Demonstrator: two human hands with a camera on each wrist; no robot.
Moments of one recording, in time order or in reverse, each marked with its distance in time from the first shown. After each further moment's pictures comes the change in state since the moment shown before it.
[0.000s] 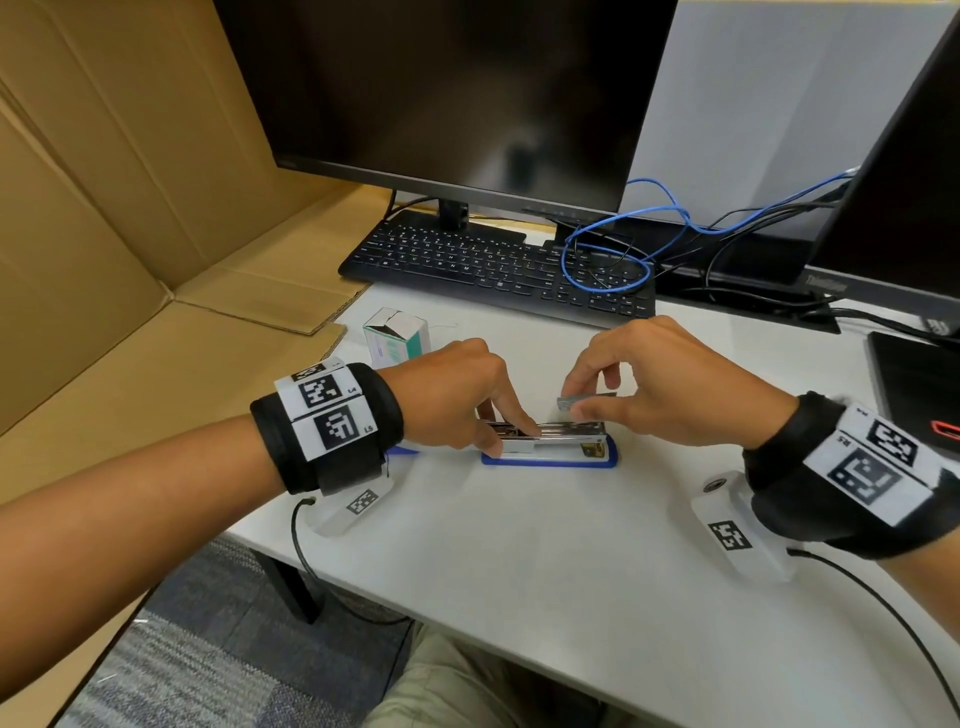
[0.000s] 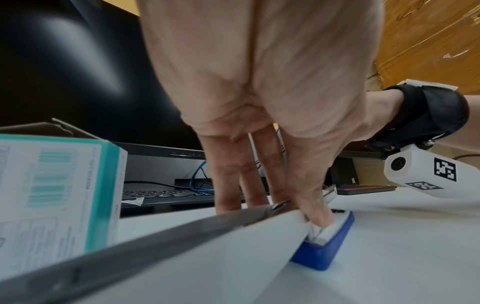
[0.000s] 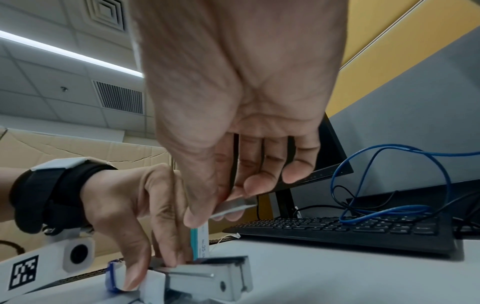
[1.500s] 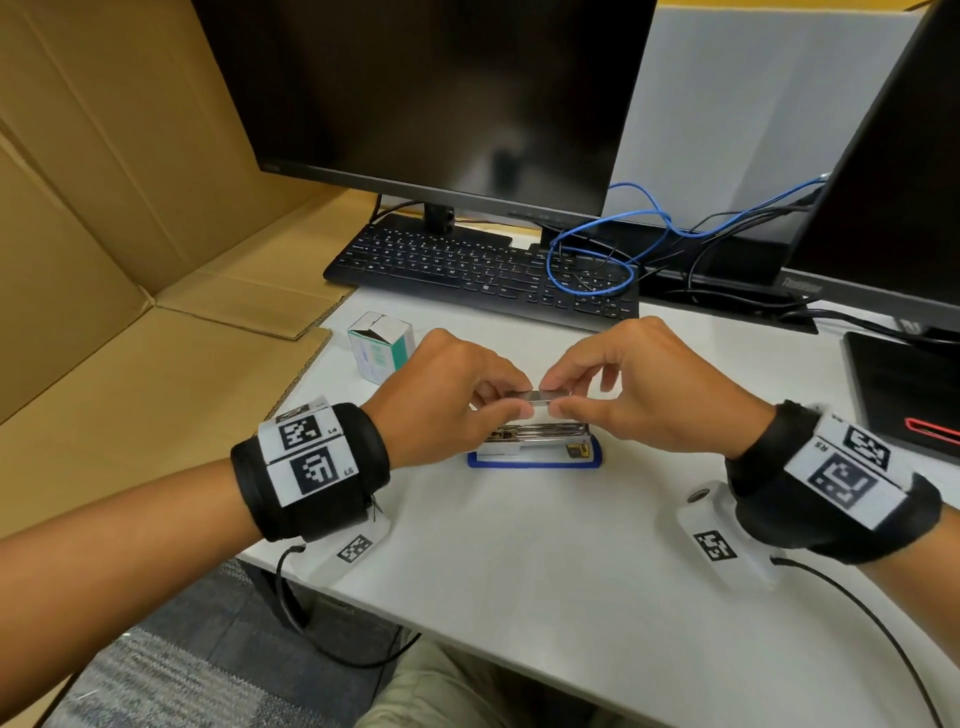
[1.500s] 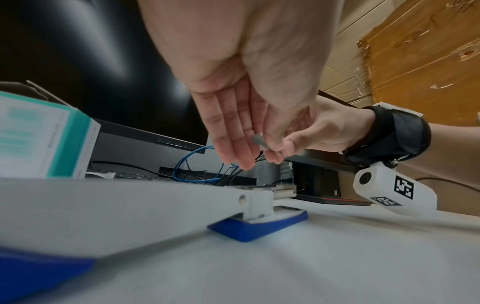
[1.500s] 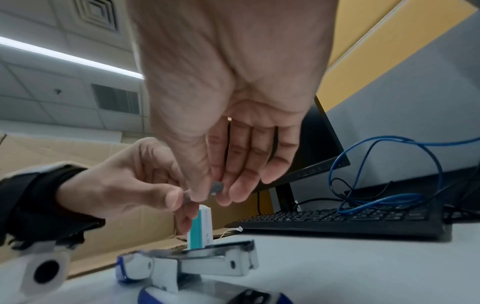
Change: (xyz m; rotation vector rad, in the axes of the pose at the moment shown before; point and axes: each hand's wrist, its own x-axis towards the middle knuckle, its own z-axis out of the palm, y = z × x) left_hand -0.014 0.028 0.009 -0.255 0.516 0.044; right_hand -0.006 -0.003 0.002 0.130 0.089 -0.026
